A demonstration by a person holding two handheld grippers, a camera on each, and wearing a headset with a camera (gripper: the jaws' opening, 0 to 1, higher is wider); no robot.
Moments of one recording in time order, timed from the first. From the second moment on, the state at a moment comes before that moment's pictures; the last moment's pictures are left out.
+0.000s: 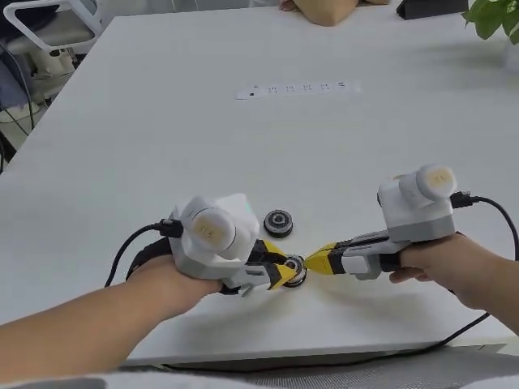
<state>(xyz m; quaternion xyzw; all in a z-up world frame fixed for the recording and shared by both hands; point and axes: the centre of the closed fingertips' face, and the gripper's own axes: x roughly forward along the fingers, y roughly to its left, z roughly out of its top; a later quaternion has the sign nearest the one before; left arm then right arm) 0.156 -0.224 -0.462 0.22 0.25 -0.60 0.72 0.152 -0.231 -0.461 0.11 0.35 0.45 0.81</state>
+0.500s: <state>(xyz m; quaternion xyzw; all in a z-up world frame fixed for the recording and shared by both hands) 0.156 -0.225 -0.462 0.23 0.25 -0.60 0.72 0.150 -0.225 -0.459 0.11 0.35 0.46 0.81</state>
